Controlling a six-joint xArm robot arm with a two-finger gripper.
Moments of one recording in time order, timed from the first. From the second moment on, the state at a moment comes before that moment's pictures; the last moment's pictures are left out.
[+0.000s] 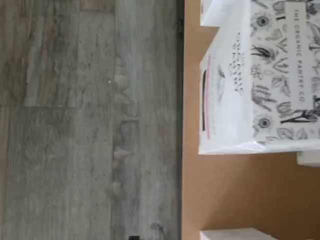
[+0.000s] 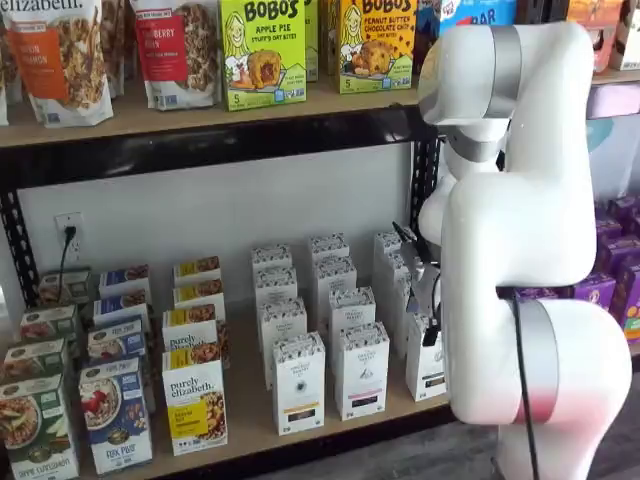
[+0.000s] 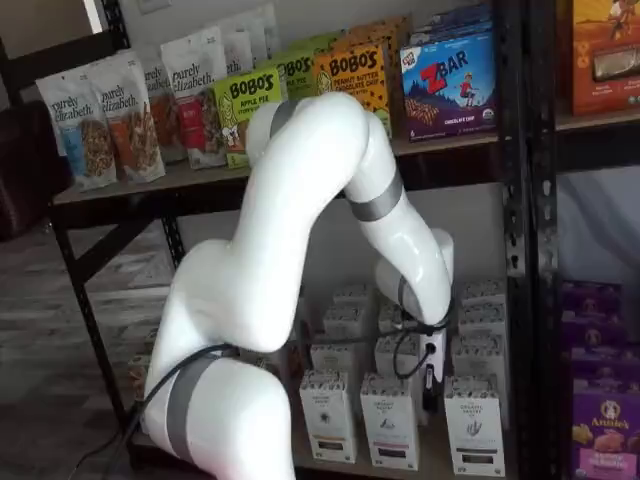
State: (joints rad) arm -0.29 0.76 -1.19 0.38 0.40 -2.20
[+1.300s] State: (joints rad) arm -0.32 0.99 -1.48 -0.01 0.42 -1.88
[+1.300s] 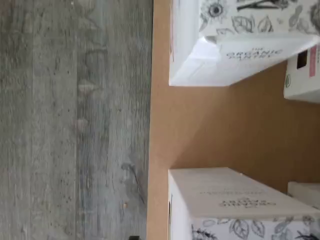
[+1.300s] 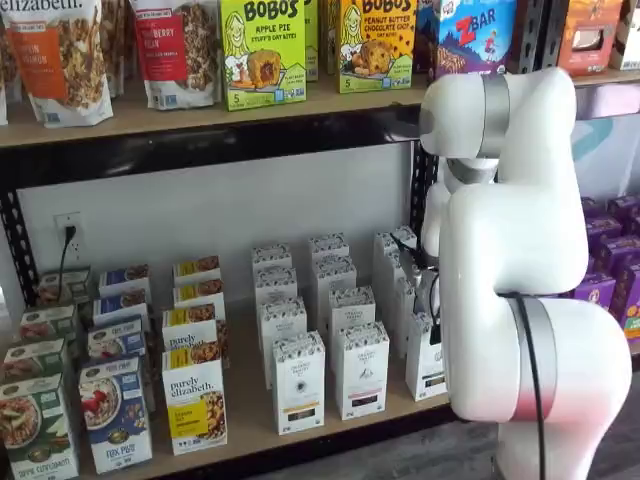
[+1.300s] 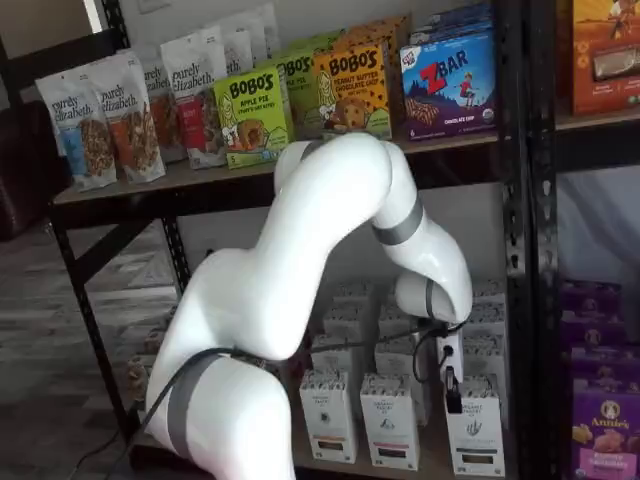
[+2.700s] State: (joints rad) arm -0.31 1.07 -1.56 -0.21 0.39 -1.69
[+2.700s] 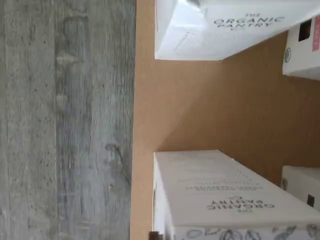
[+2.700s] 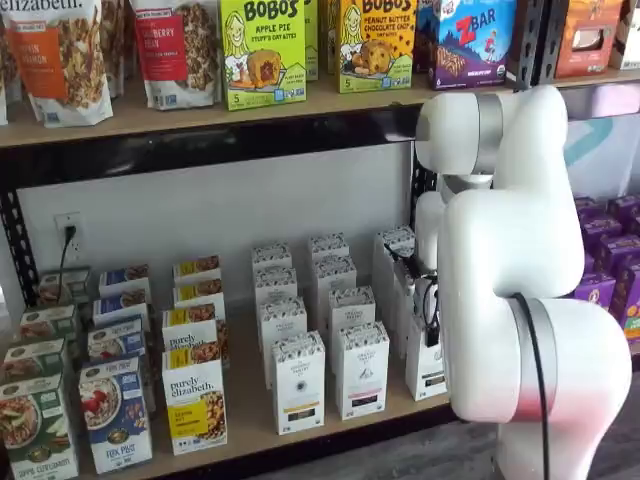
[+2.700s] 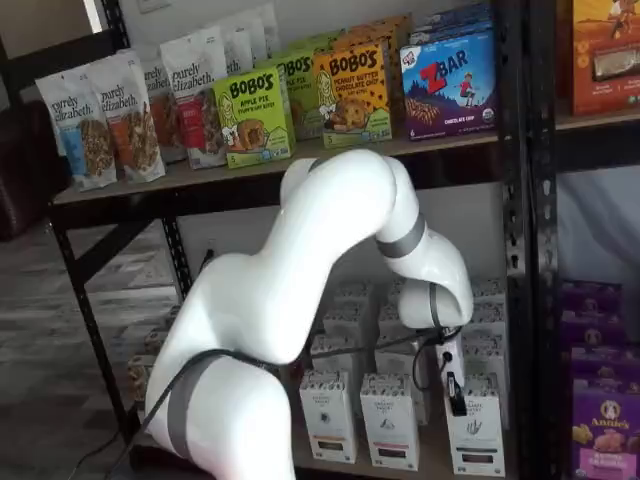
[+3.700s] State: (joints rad) arm -0.30 0.95 -1.36 -0.31 0.34 -1.58
